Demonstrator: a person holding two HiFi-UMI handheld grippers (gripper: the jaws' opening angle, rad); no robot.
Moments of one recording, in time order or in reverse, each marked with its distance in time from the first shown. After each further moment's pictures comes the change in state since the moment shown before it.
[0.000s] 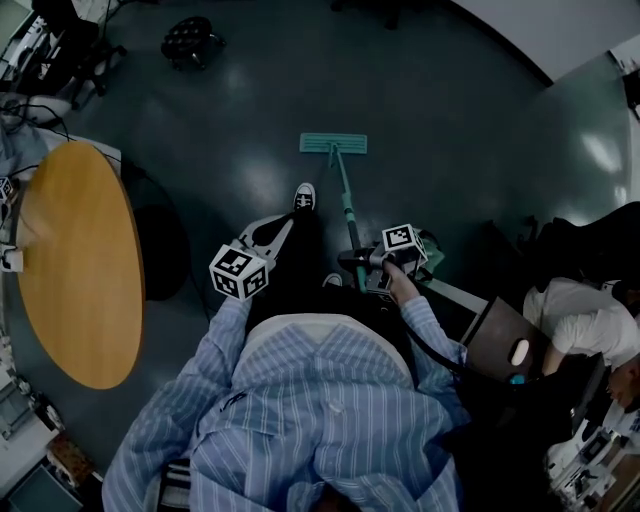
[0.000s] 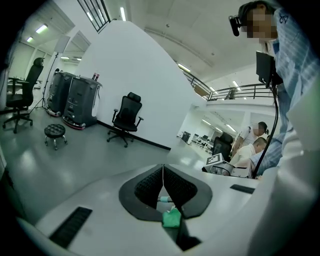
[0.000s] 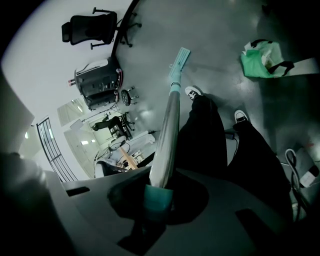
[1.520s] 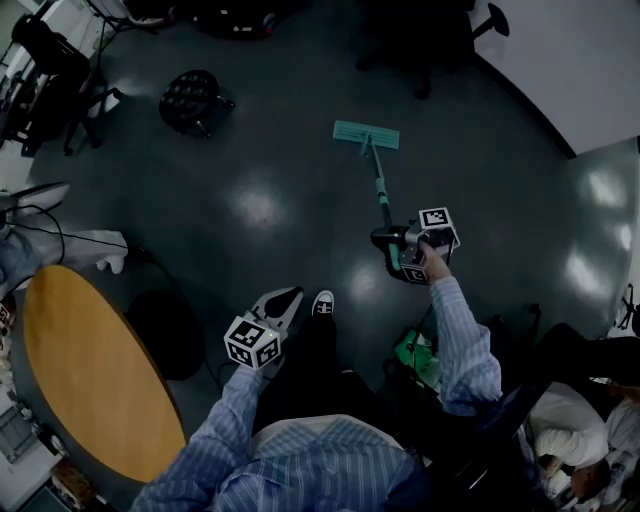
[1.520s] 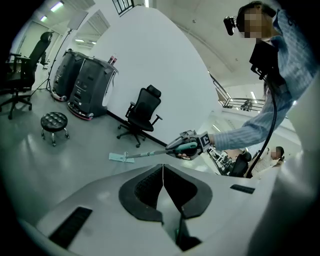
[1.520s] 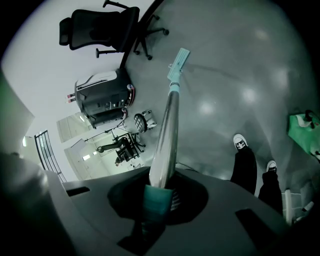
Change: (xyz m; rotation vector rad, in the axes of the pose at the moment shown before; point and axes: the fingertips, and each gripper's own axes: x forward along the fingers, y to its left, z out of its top) left arm 0.151 0.290 0.118 -0.168 0.058 0.016; right arm 0.063 0.325 0.439 0.002 -0.126 0.013
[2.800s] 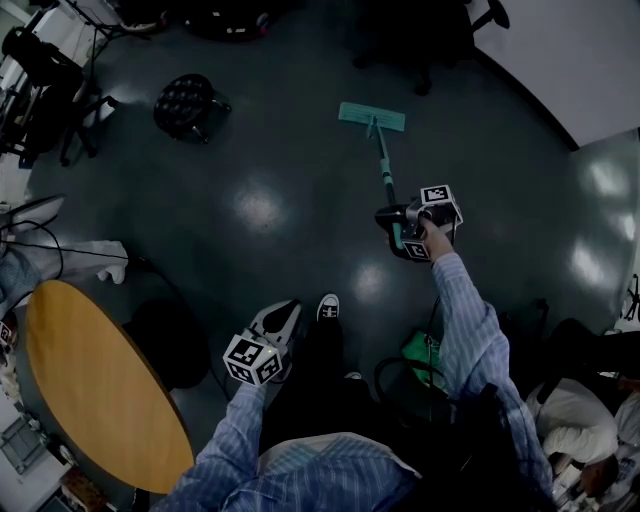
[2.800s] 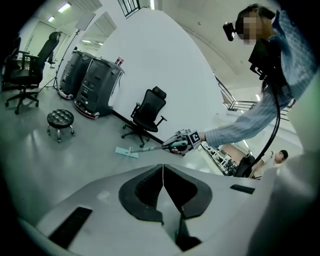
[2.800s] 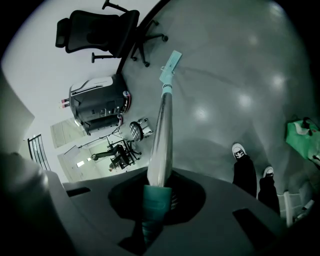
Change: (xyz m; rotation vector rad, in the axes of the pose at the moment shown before) left arm -0.013 0.019 -0.007 -0.039 -0.024 0.045; right arm 0.021 0.017 0.066 0.015 -0.071 -0.058
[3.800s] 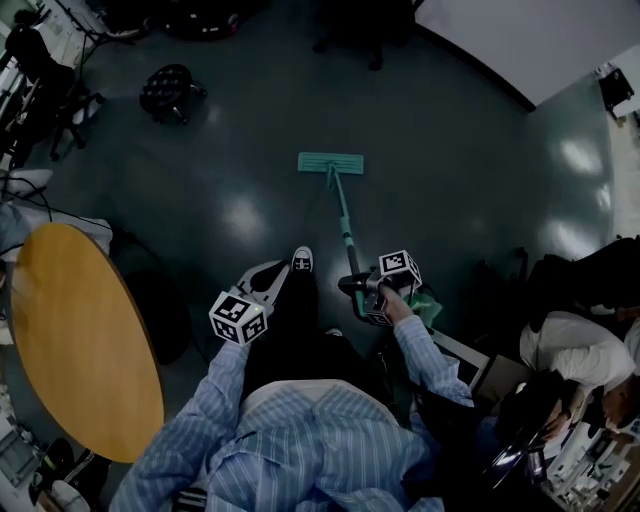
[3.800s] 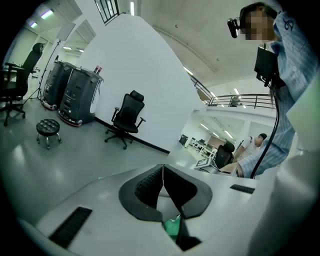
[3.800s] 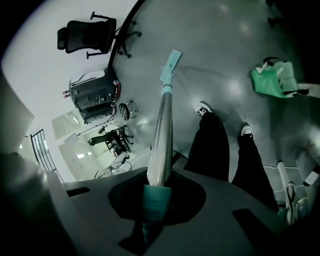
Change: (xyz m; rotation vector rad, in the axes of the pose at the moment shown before) left arm -0.080 -0.153 -0.087 0.152 -0.032 -0.132; right arm -0.076 -0.267 -0.331 0.048 0.076 0.008
